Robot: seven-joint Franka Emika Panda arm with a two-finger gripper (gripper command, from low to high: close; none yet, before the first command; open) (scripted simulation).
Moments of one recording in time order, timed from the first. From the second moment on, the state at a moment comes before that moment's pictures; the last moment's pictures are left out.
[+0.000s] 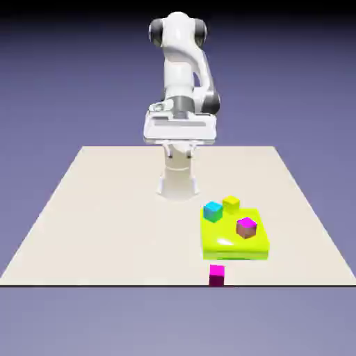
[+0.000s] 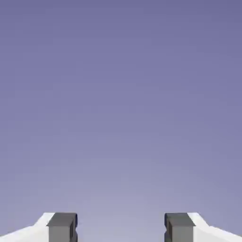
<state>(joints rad) 0.00 -0.53 0.02 -2.78 -0.01 3.01 0.76</state>
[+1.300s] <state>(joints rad) -0.17 0.52 0.37 -2.11 -0.24 2.48 1.26</state>
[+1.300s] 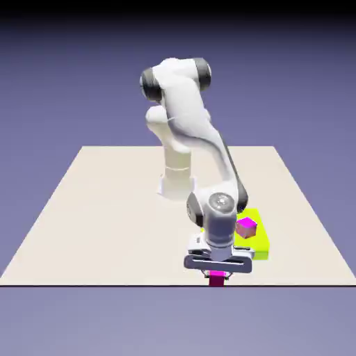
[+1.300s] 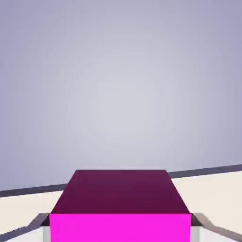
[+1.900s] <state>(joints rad) 0.05 -0.13 0.28 -2.58 0.03 2.33 0.97</state>
